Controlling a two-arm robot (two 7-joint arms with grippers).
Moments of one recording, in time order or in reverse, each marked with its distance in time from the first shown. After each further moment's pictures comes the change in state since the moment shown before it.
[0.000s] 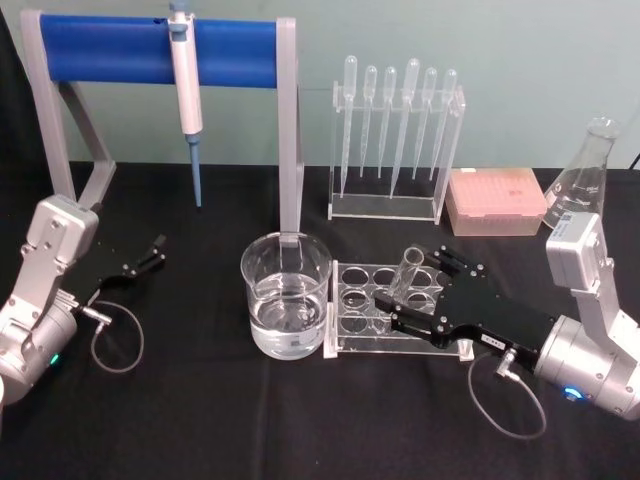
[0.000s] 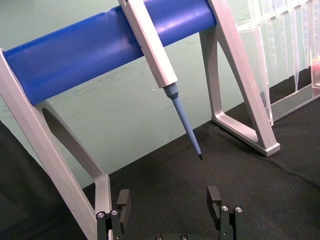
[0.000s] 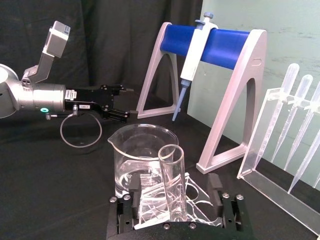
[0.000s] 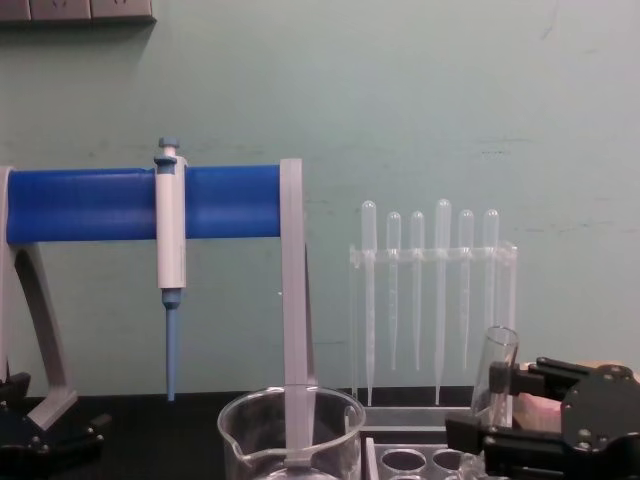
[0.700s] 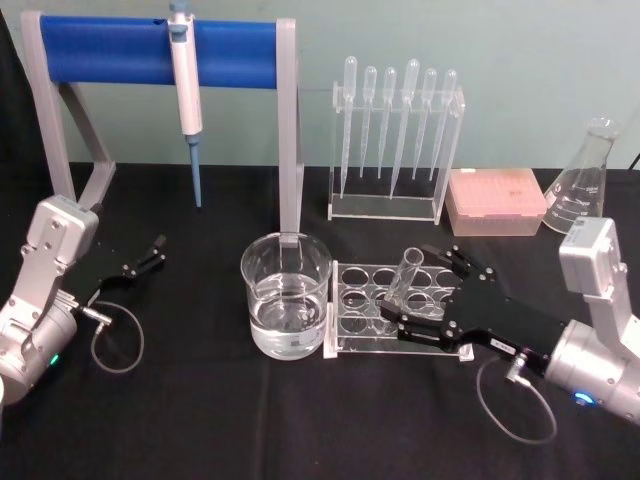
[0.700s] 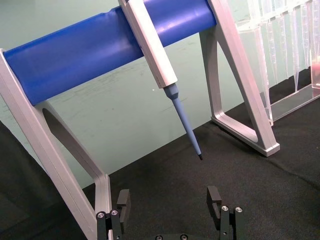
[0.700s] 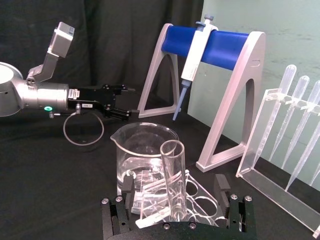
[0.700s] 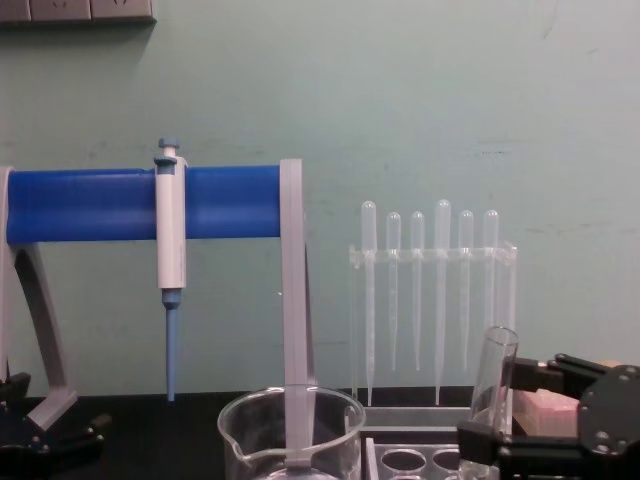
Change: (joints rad) left arm 0.000 0.000 0.000 0.000 0.000 0.000 0.000; right arm -0.015 0.027 0.003 -0.015 0.016 -0.013 0.000
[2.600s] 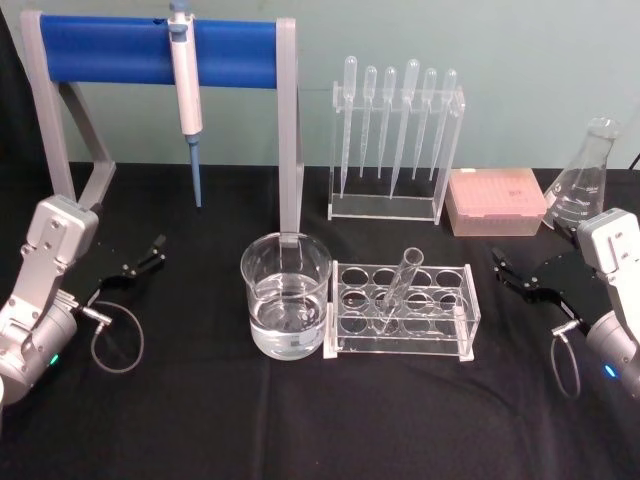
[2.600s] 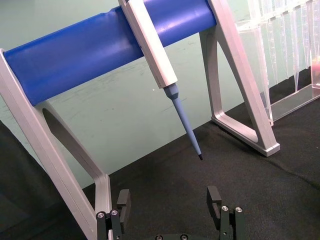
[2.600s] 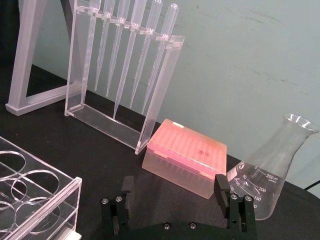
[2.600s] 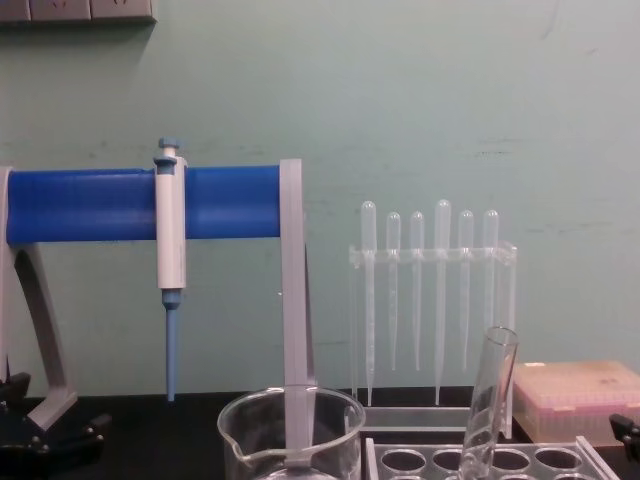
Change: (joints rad) left arm 0.000 0.000 0.000 0.000 0.000 0.000 0.000; right arm 0.046 -0.024 -0.020 0.191 -0.195 0.022 -0.588
